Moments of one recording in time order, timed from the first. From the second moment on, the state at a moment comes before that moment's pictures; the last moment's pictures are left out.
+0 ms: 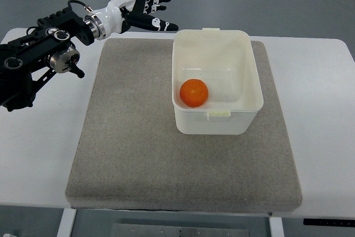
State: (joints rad) left arm -1.01 0.41 -0.52 -0.98 0.57 -0.14 -0.13; right arm 0.03 0.00 -0.05 0.15 0.03 -0.15 0.17
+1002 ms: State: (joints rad) left arm -0.85 0.46 -0.72 -0.81 0.10 -0.39 0.06; right arm 0.03 0.00 -0.05 0.15 0.03 -0.15 0.17
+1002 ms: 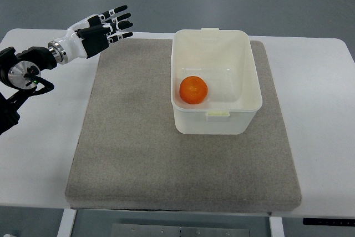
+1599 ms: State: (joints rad) left arm -0.85 0.46 -0.78 -0.74 0.10 -0.40 0.02; right arm 0.03 0.00 -0.05 0.15 0.03 -0.15 0.17
